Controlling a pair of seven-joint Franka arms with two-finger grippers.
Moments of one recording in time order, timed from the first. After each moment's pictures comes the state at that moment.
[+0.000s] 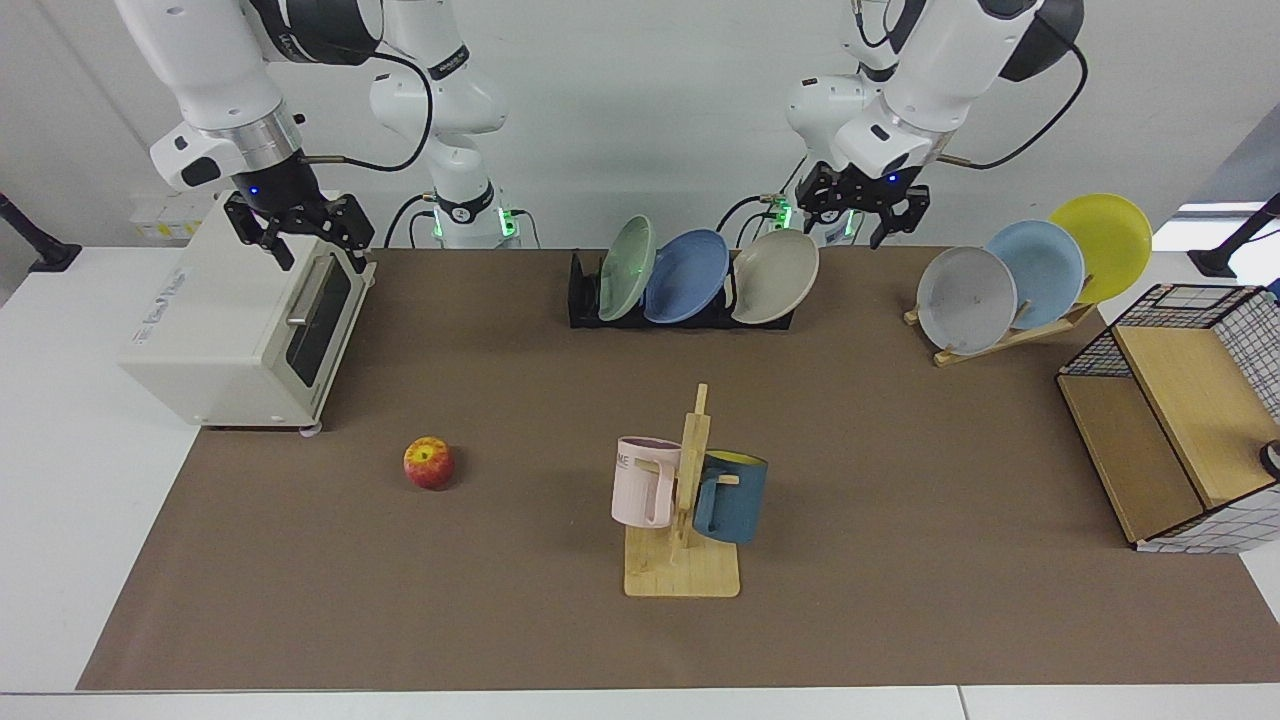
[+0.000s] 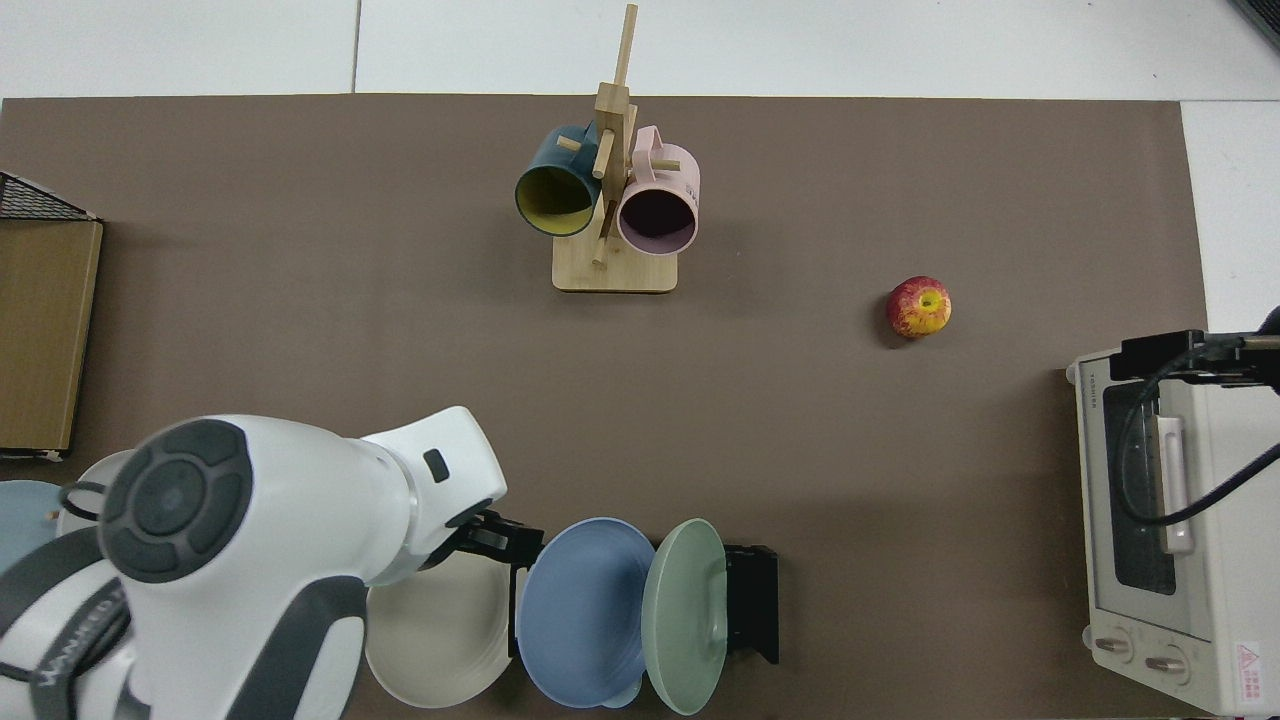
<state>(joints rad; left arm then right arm) -0.02 -0.27 -0.41 -2.14 -0.32 1.85 0.01 -0.06 -0.13 0.00 -1.79 0.02 1.70 0.03</state>
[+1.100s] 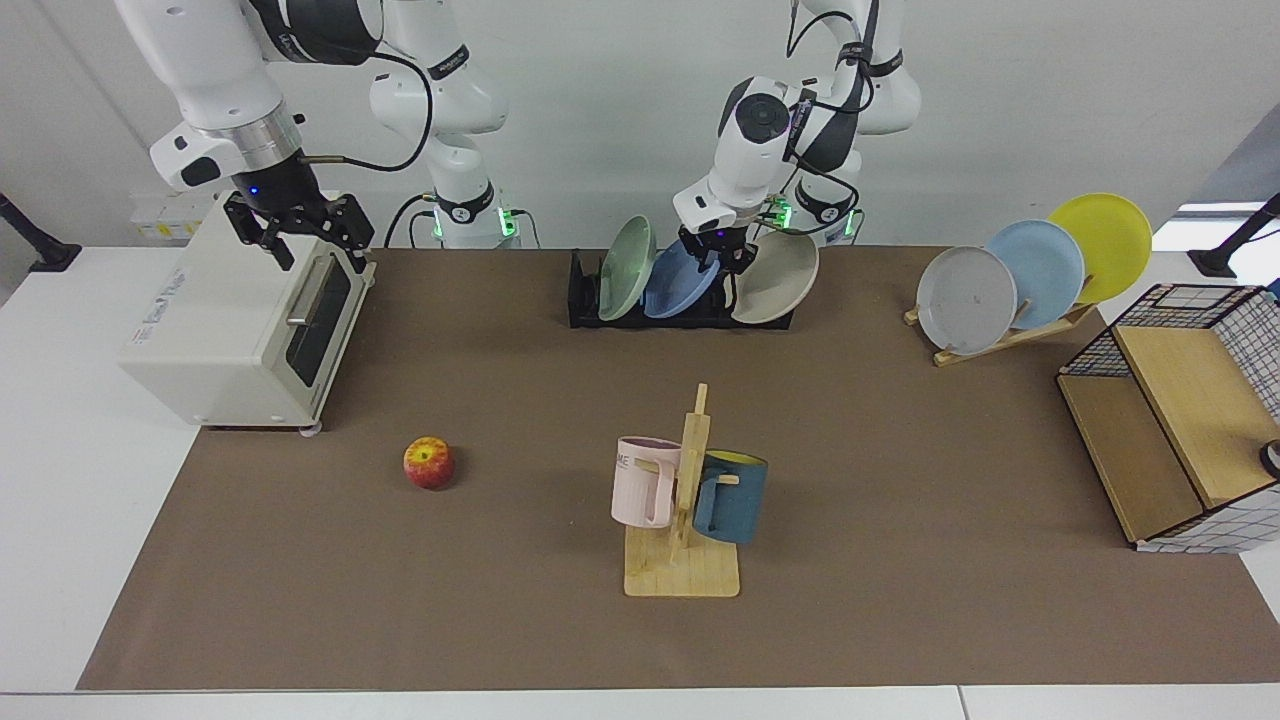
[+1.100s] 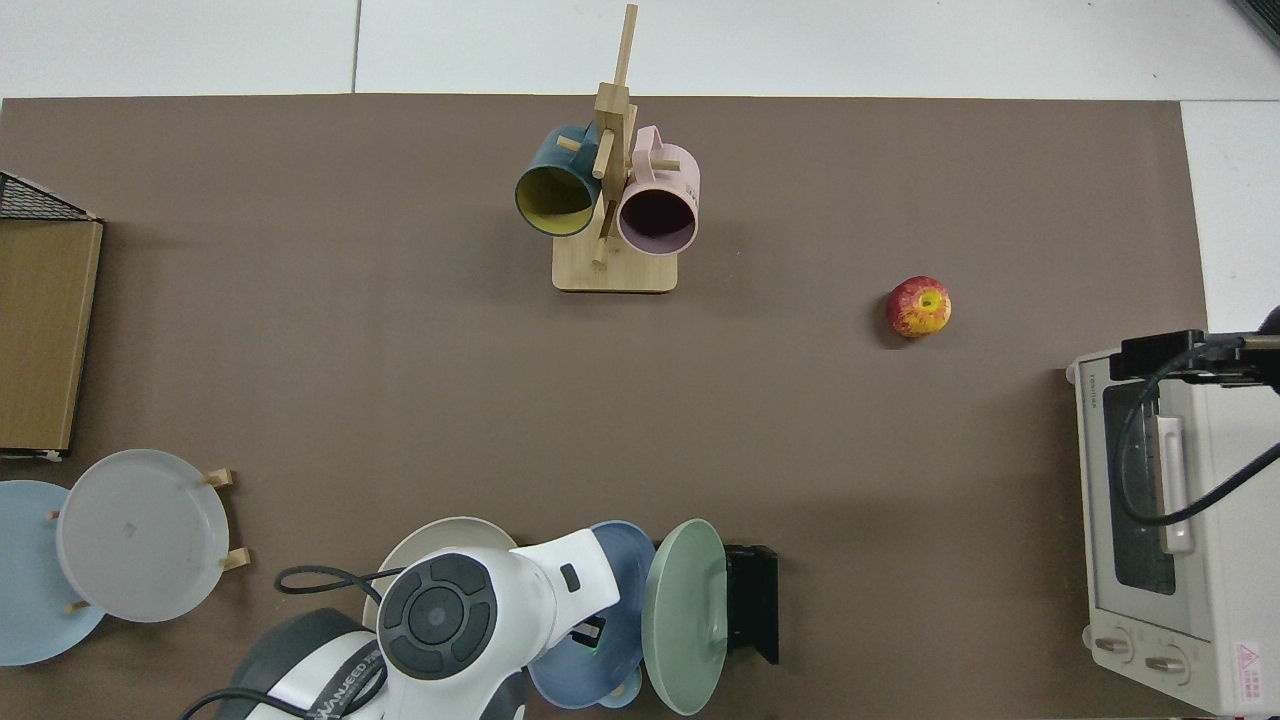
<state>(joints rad) -0.02 -0.30 -0.66 -2.43 -0.40 2.07 -0.03 -0.06 -0.13 0.00 -1.79 0.02 1.70 0.03</state>
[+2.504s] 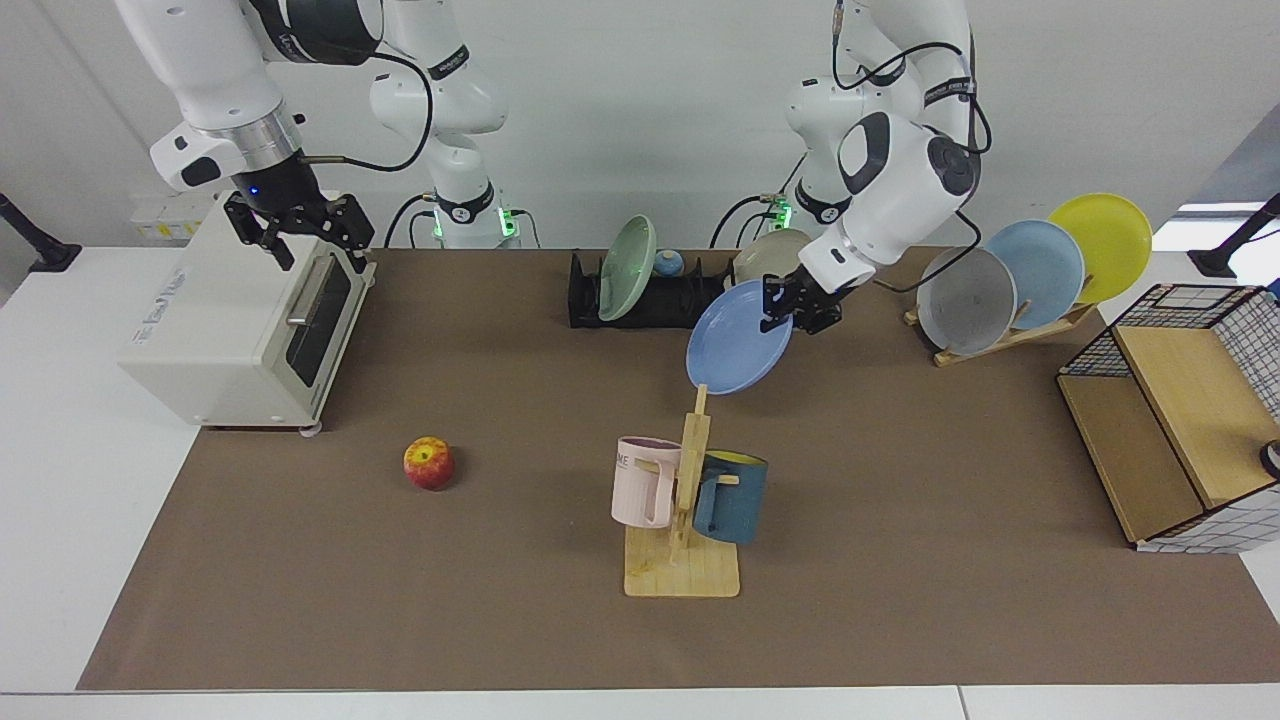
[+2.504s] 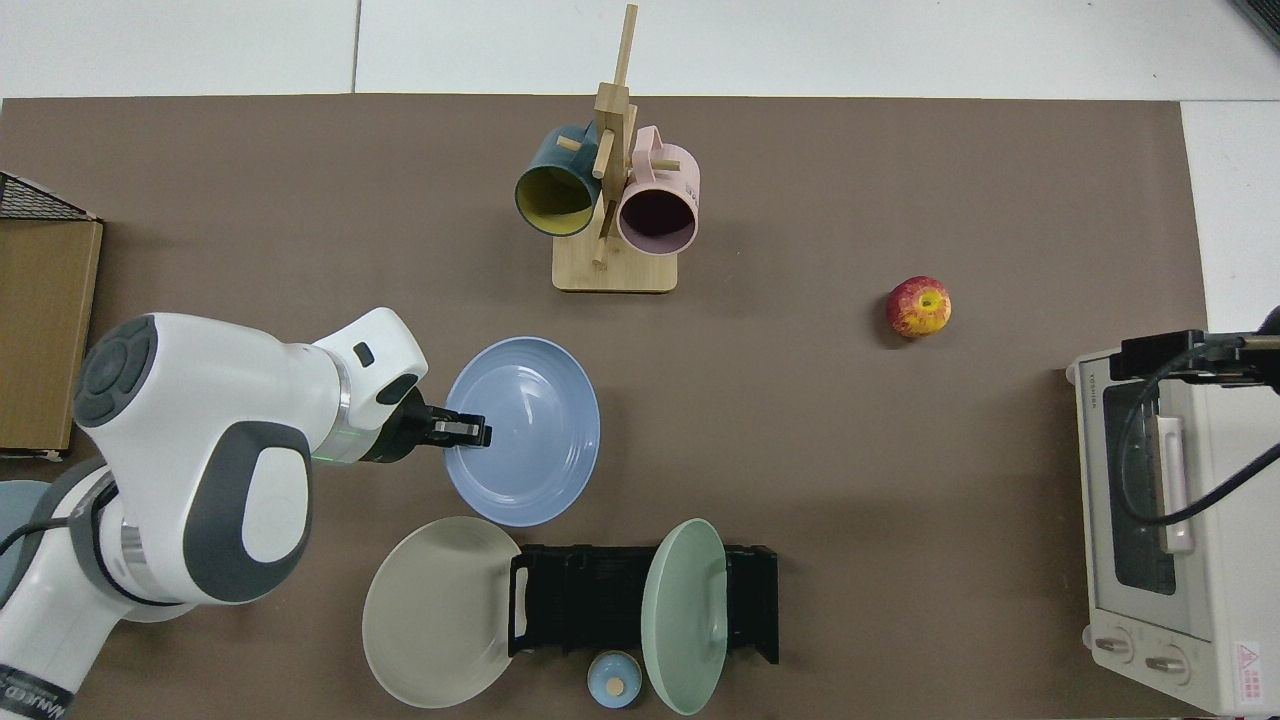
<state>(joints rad) -0.01 -0.05 -0.29 -2.15 -0.52 2.10 0.14 -0.06 -0.13 0.00 -1.79 0.02 1.70 0.03</state>
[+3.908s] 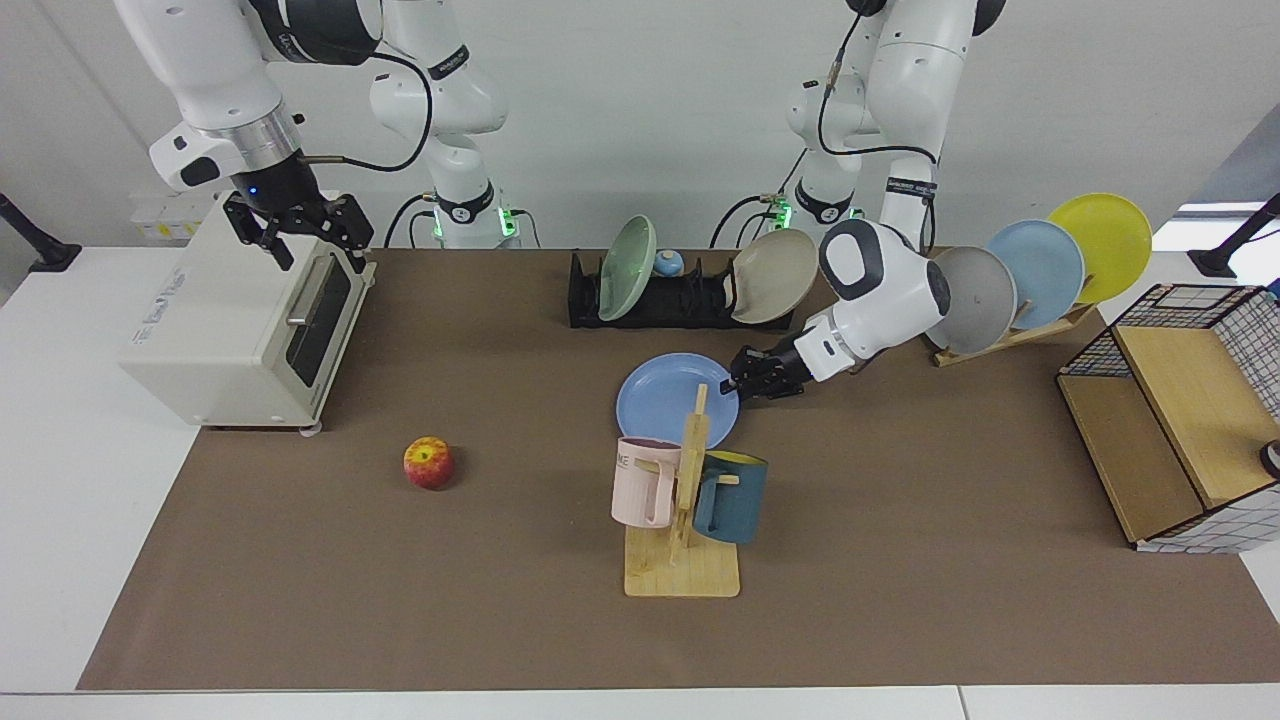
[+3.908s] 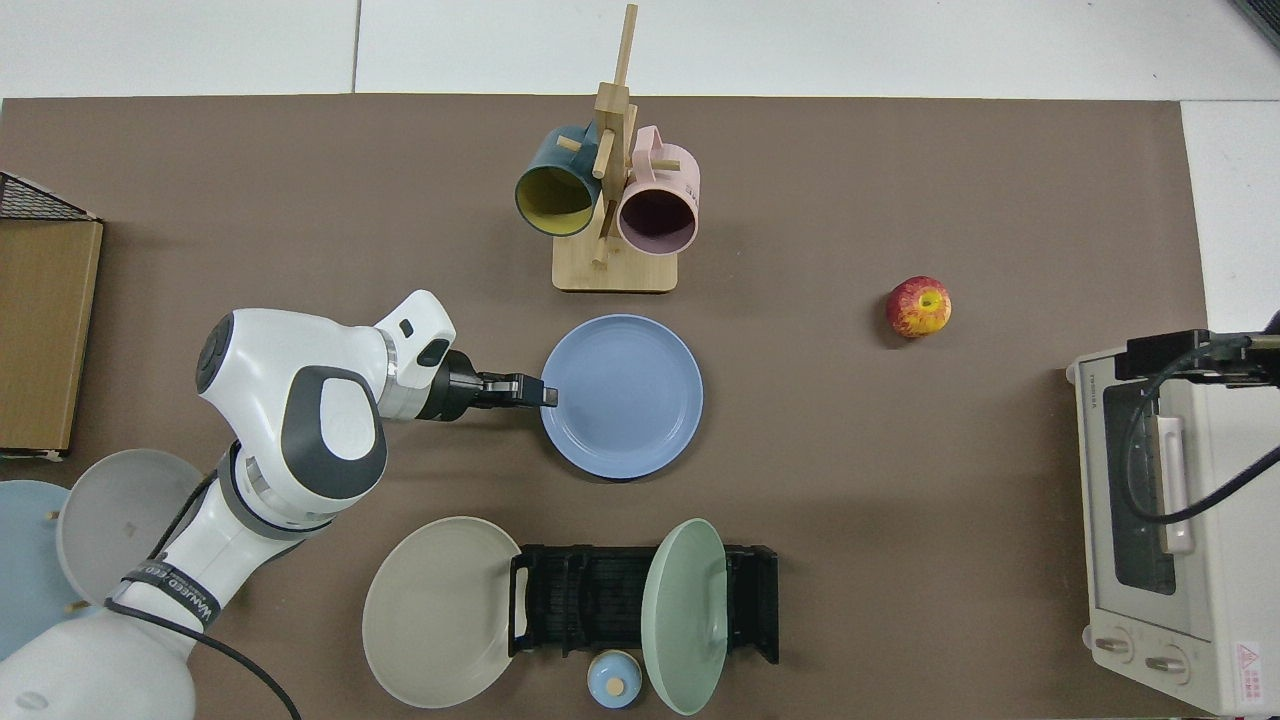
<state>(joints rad) 0.06 0.25 -0.38 -2.11 -0.87 2.31 0.41 -0.06 -0.13 -0.01 -1.79 0.02 1.70 0.03</state>
